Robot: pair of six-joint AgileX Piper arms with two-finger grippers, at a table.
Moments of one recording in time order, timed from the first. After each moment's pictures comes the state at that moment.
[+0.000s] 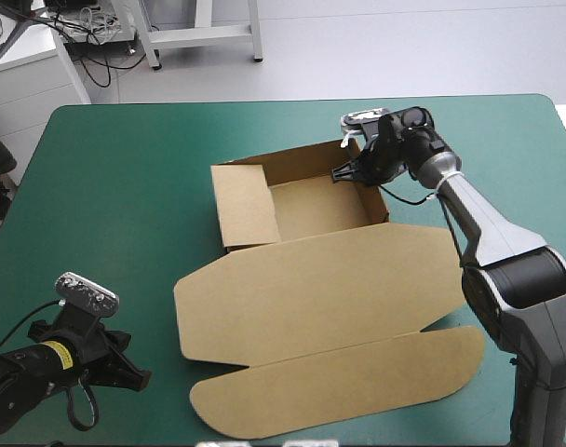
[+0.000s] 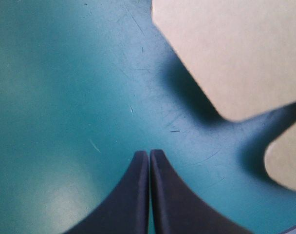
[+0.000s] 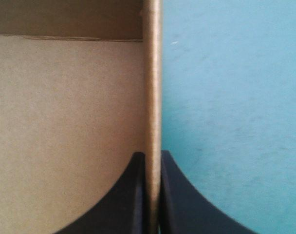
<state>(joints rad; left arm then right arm) -0.40 0.65 -0.72 -0.02 1.10 0.02 0.32 2.04 -1.91 0.00 1.03 0.03</state>
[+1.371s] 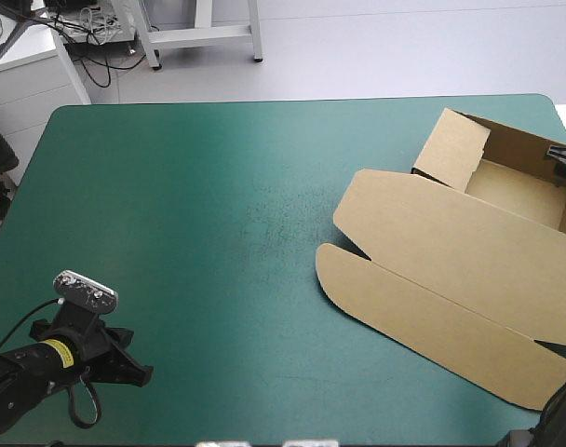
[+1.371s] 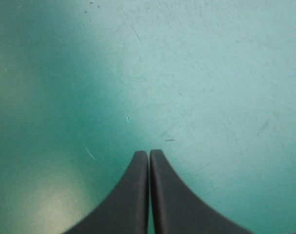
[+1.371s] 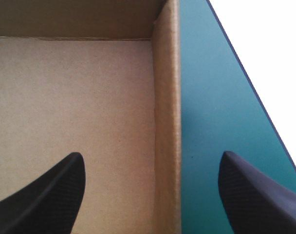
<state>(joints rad) -0.40 0.65 -0.72 -0.03 1.07 -0.01 -0.42 2.05 -1.99 -0.01 1.24 0.04</state>
